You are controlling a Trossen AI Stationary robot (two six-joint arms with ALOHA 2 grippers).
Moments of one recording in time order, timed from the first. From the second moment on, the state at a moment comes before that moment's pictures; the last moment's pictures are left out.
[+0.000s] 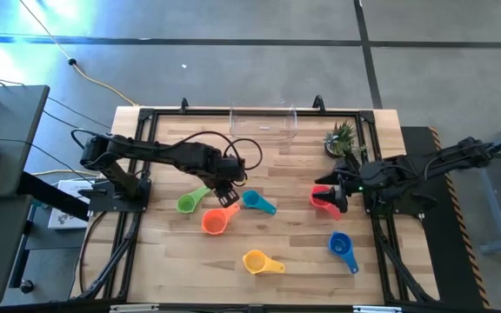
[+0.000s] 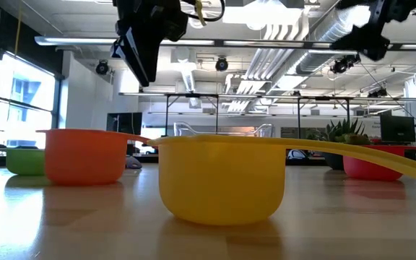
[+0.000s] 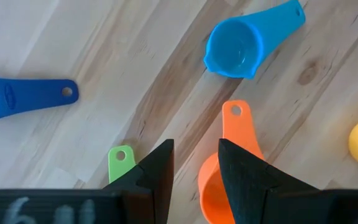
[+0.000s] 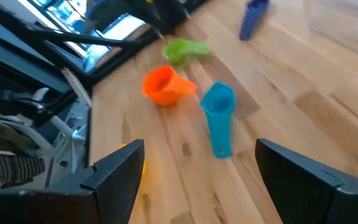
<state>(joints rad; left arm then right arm) -0.04 1.67 1.44 -1.12 -0.09 -0.63 0.29 0.70 0.64 -0.40 0.25 0.70</state>
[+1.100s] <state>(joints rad) -0.04 1.67 1.44 -1.10 -0.09 -0.65 0.32 1.29 0.98 -1.04 0.30 0.81</state>
